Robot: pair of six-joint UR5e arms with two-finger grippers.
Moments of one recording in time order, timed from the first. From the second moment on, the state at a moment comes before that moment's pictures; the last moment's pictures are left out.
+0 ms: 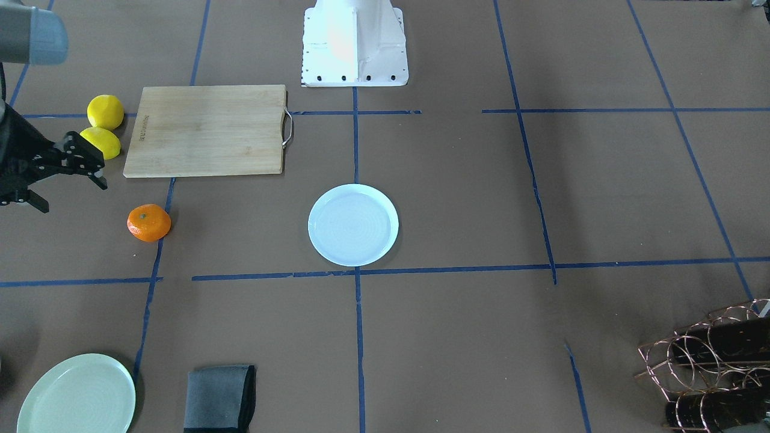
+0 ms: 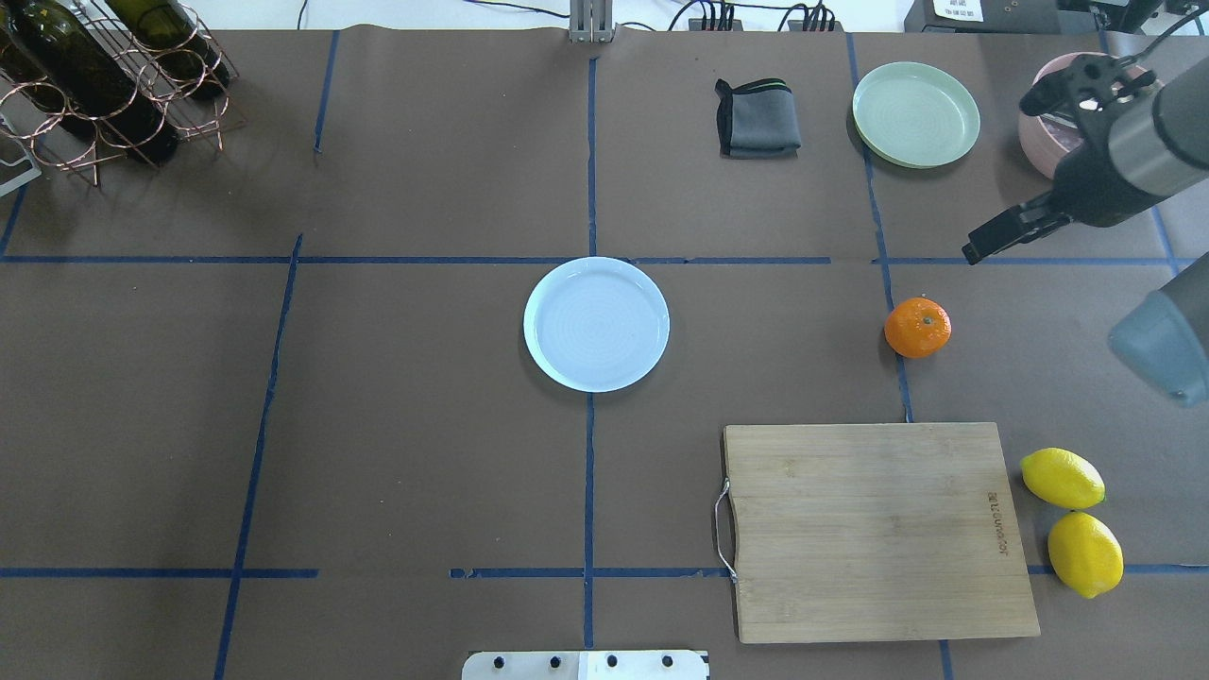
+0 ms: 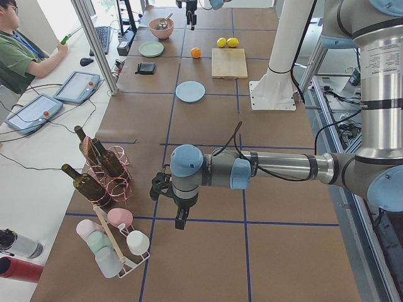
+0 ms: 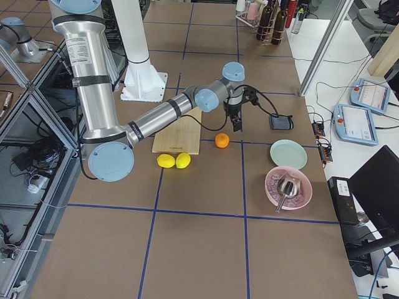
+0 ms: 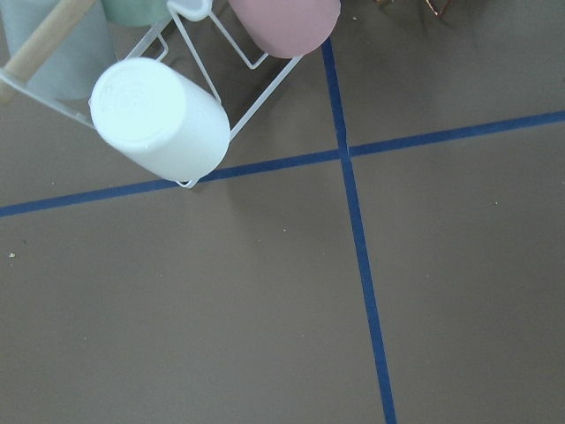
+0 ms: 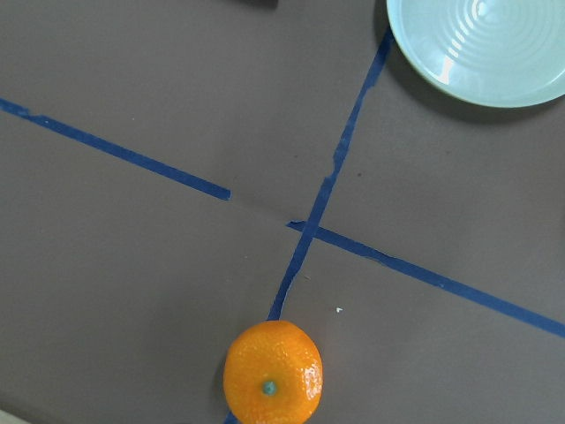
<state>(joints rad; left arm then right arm) -1.61 -1.43 -1.75 -1.61 -2.30 0.14 1.01 -1.39 1.91 -1.46 2.18 0.44</state>
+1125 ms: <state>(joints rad) -1.61 -1.44 -1.77 -1.62 -2.30 0.15 0.80 -1.41 1.71 -1.17 2.00 0.64</state>
